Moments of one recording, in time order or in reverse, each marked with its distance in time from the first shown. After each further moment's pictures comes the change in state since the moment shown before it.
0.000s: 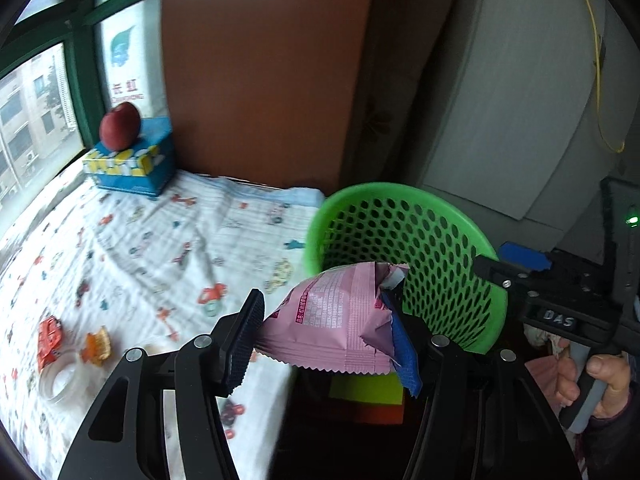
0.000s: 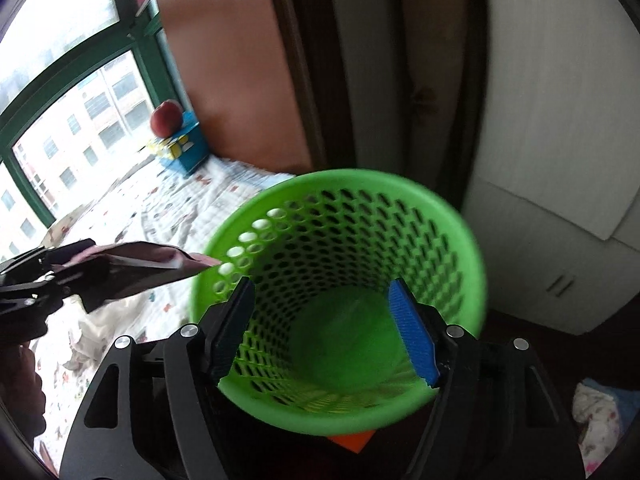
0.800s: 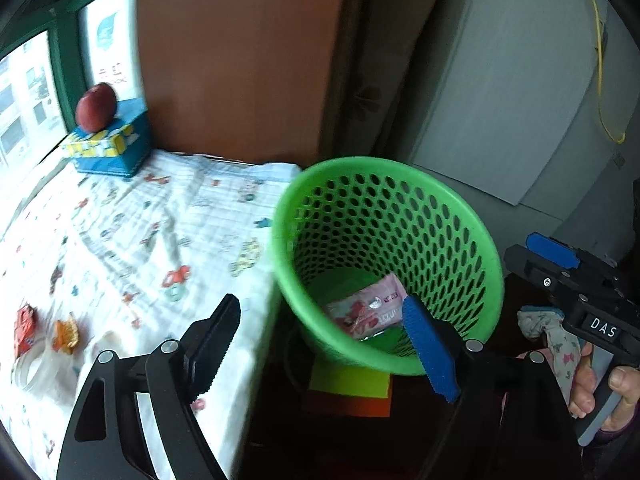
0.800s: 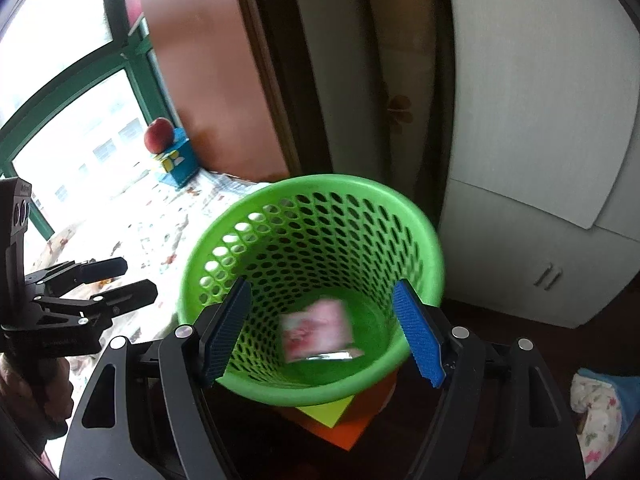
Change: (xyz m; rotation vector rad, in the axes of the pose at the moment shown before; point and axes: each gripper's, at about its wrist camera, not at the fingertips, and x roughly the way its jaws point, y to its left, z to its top) left arm 0.024 -0.014 -0.012 -0.021 0.045 -0.014; right arm -0.025 -0.009 -0.013 0.021 -0.040 0.011
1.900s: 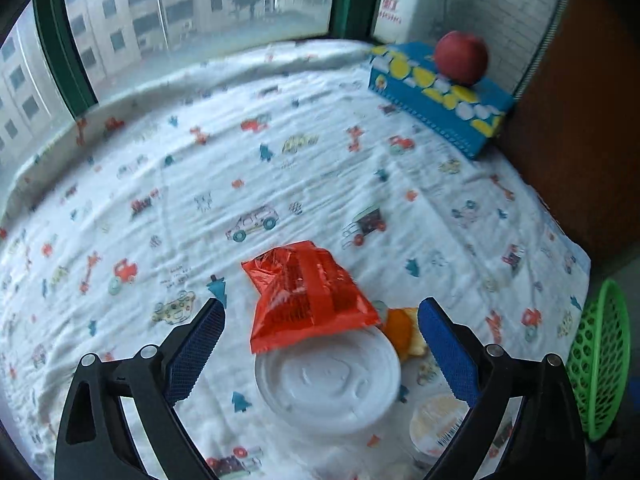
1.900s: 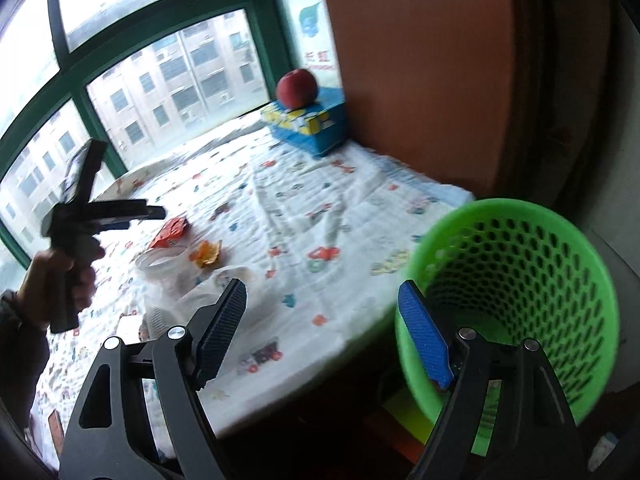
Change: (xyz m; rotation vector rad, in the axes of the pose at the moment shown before) left arm -0.038 0.334 -0.051 -0.563 0.125 0.415; right arm 0.062 0.188 0.013 -0.244 0.099 0.255
